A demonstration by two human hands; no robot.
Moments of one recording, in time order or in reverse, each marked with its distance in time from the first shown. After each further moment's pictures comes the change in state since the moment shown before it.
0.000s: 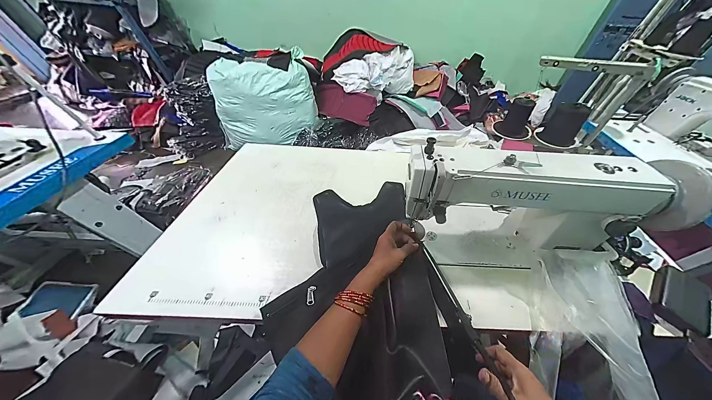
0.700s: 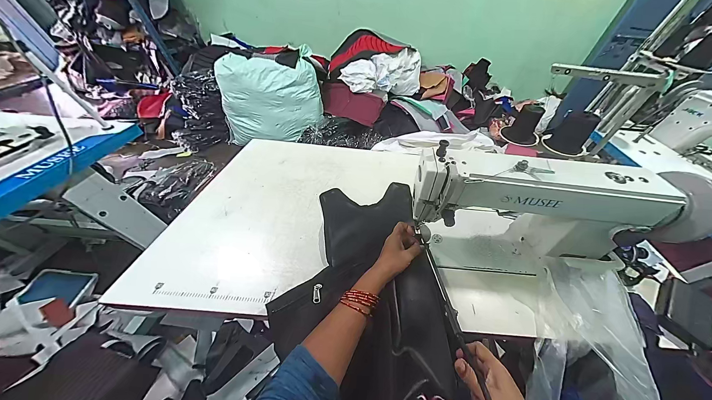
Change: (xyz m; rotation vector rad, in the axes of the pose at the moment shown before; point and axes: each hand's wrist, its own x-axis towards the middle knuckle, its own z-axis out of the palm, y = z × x) left_hand 0.000 -0.001 0.000 0.031 -0.007 0.020; right_hand 0.016 -0.013 0.042 0.187 0.052 -0.033
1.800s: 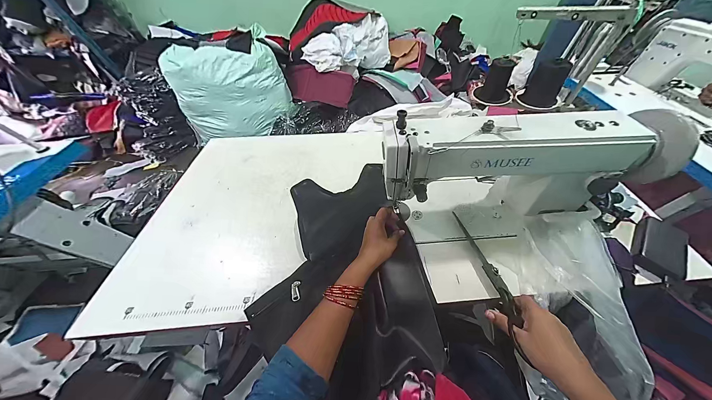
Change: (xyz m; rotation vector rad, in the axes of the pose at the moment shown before) left_hand 0.002 0.001 0.007 0.424 -0.010 -0.064; right_hand -0.004 -0.025 -0.073 -0.663 0.319 0.243
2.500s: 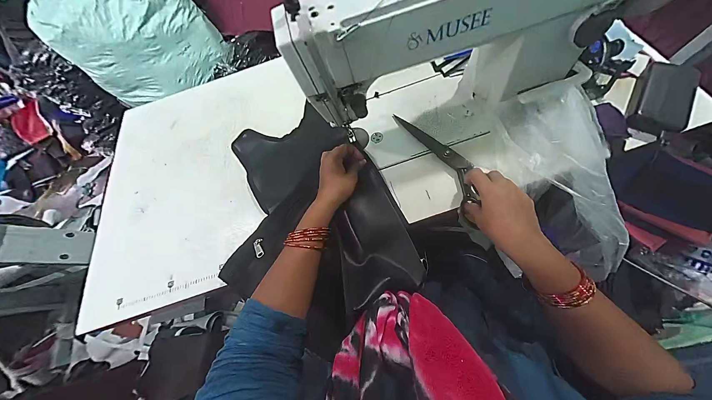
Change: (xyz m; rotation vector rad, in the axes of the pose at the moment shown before) left_hand -0.001 -0.007 0.002 0.180 -0.006 0.149; right_hand 0.017 -0.016 0.007 -0.069 0.237 -0.262
